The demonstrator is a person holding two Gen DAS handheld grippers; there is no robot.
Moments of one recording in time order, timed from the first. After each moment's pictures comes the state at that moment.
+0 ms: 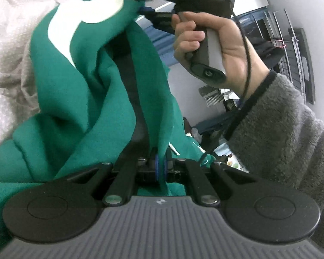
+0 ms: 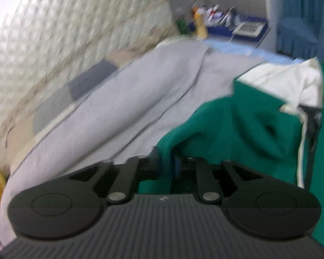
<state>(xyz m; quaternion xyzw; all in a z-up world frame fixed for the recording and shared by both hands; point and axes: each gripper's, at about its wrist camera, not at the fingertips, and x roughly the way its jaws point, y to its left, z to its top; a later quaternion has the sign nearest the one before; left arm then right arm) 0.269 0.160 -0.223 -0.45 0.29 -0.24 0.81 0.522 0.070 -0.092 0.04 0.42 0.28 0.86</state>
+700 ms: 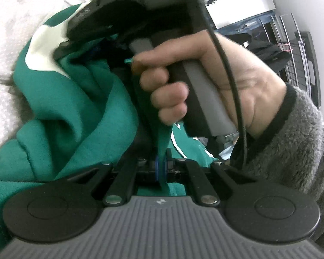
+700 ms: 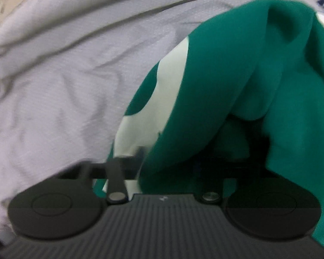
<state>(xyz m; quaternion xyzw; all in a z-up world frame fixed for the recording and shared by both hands) 0.270 0.159 -0.211 -0.46 0.29 -0.22 0.81 0.453 0.151 -0.177 -0.19 0.54 0.30 0.76</state>
